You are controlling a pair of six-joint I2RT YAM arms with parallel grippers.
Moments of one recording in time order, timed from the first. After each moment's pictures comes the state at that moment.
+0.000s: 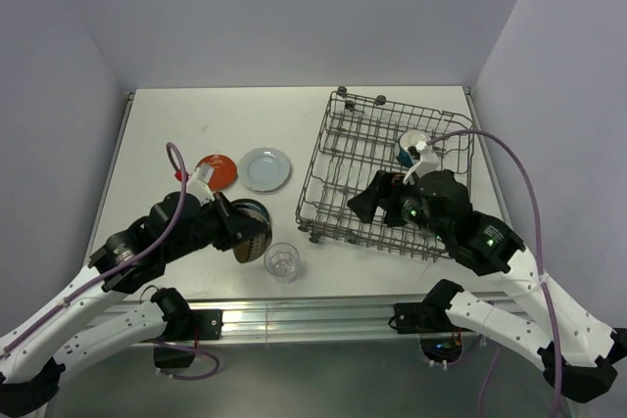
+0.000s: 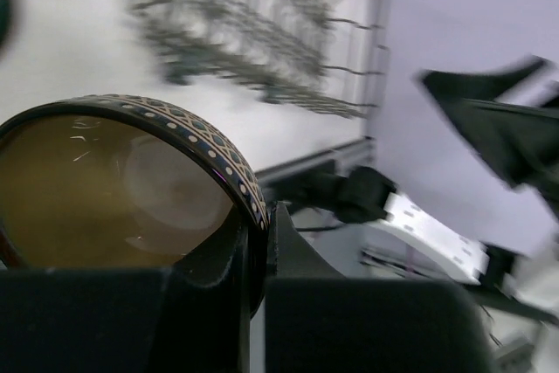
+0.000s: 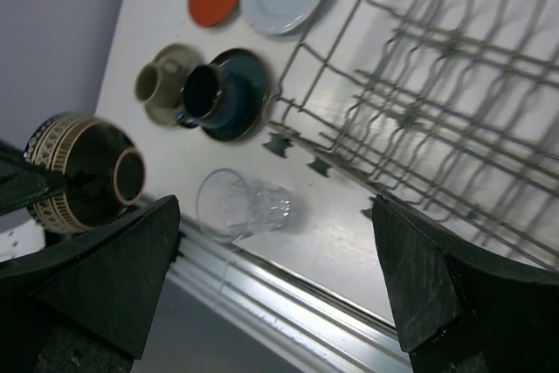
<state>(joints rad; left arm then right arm) -0.86 0.67 0.87 -0.72 -0.04 -1.17 0.73 0.71 0.95 -0.71 0.13 0.69</state>
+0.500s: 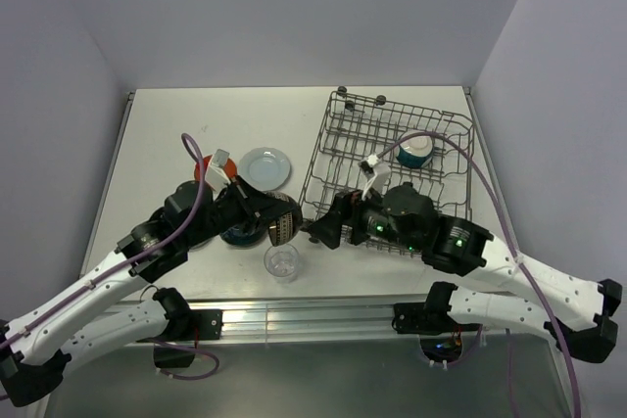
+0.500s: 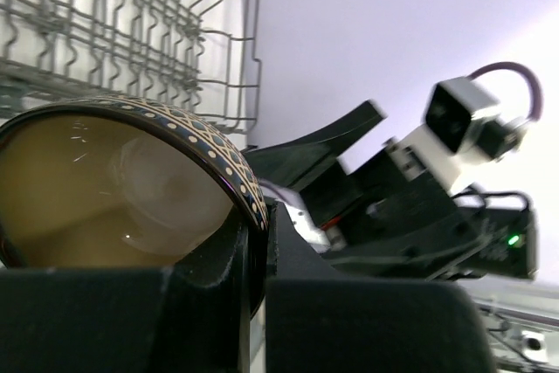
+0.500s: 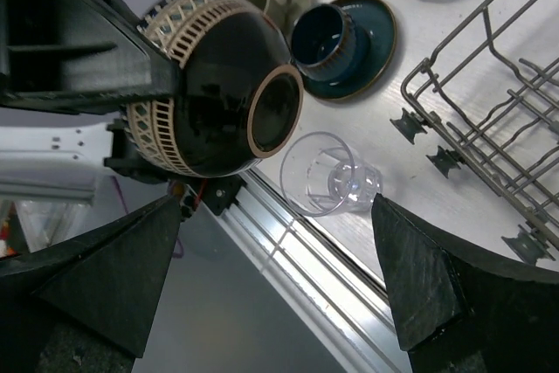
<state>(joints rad) -0.86 0.77 0.81 -0.30 0.07 -1.33 1.03 0.80 0.89 -0.45 0.07 0.71</state>
